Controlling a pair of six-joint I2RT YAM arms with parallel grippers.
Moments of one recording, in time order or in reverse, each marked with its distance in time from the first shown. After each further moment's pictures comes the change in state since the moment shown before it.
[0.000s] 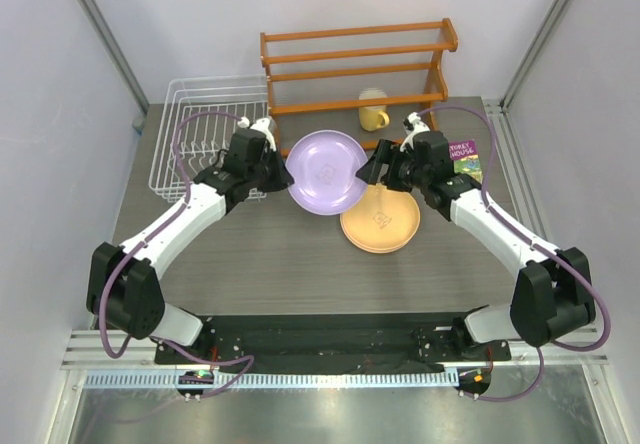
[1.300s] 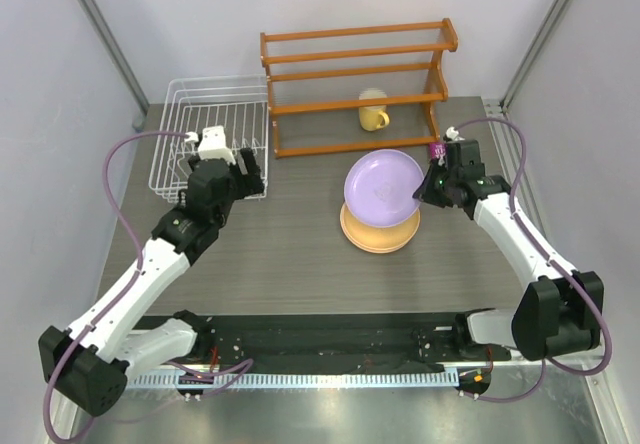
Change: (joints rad) left arm -0.038 -0.430 -0.239 0.107 -0.476 0.158; right arm -0.196 -0.090 -0.005 -0.364 0.155 -0.106
